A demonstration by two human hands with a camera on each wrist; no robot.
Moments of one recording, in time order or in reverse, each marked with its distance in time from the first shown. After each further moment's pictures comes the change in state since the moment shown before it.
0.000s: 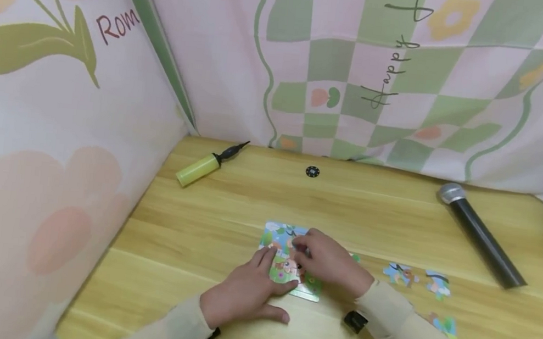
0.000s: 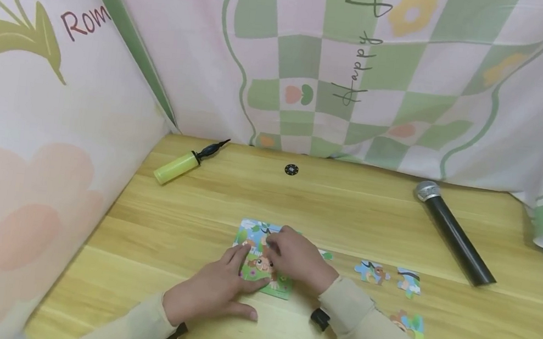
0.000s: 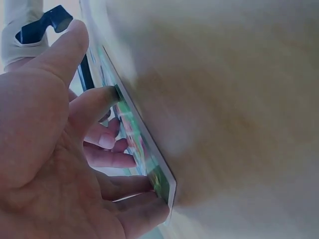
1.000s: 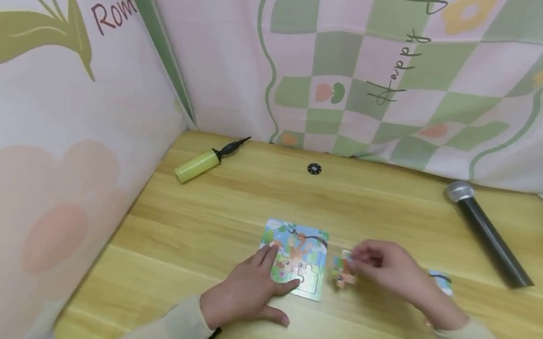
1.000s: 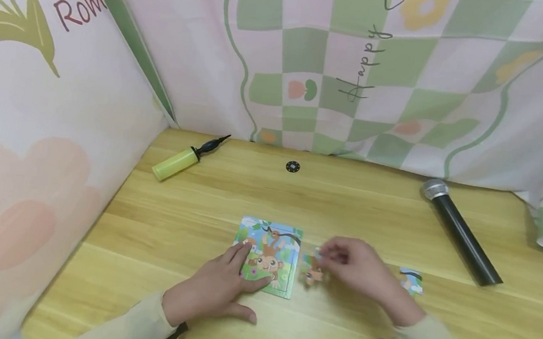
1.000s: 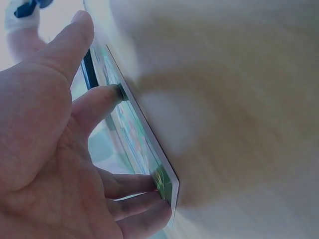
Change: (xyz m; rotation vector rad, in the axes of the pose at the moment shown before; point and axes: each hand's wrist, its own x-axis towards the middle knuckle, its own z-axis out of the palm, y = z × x) left_hand 0.001 -0.005 -0.001 0.087 -0.042 0.003; right_hand -0.074 0.035 -0.061 0.298 0.045 0.229
